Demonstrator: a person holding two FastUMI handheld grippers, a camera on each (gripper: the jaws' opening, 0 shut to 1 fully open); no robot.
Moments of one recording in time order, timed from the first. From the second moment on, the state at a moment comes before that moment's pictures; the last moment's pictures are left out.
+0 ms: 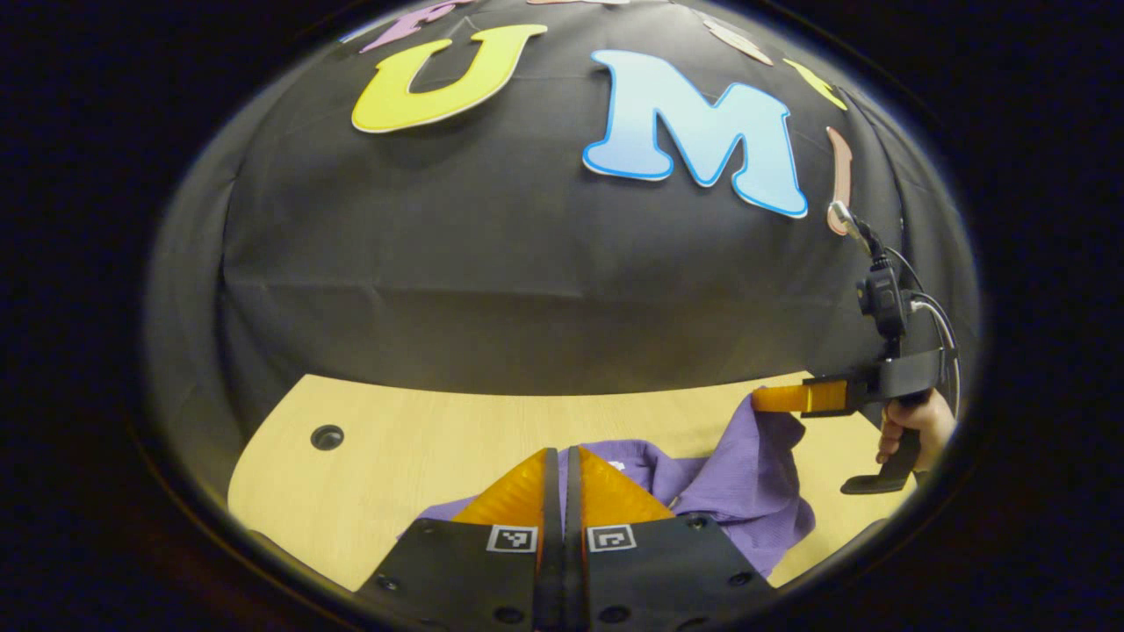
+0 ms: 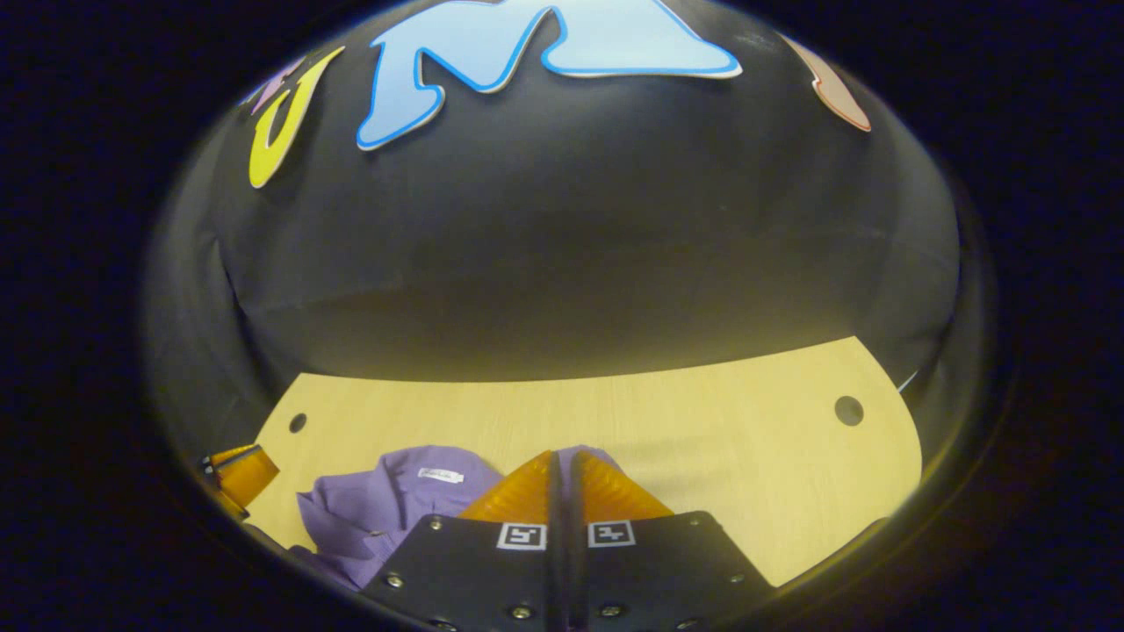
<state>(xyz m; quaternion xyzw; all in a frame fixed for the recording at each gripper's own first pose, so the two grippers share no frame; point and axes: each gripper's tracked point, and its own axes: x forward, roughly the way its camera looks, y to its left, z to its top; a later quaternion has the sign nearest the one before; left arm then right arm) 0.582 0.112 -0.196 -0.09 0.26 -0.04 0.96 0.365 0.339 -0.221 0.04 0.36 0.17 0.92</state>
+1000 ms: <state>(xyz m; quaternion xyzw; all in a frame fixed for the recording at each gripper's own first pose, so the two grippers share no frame) 0.528 0.145 -0.139 -0.10 0.23 -0.01 0.97 0.298 0.316 -0.154 -0.01 0.31 0.15 0.94</state>
